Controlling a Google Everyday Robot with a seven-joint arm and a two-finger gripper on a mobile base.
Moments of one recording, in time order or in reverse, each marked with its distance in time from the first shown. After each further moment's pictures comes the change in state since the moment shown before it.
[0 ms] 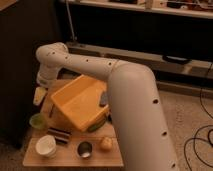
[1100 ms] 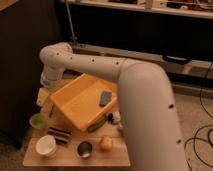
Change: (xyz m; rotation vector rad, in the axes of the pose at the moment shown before) arm 0.035 0.013 -0.025 0.036 0.015 0.101
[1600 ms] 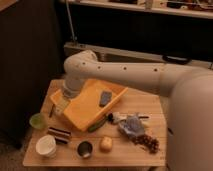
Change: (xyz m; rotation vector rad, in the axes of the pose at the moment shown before) arm 0.113 0.029 -0.051 0.055 0.009 0.153
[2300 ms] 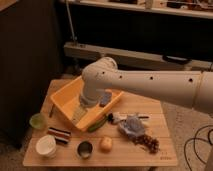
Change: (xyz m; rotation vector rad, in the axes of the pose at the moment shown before) arm 0.075 0.006 -0.028 0.051 0.075 0.142
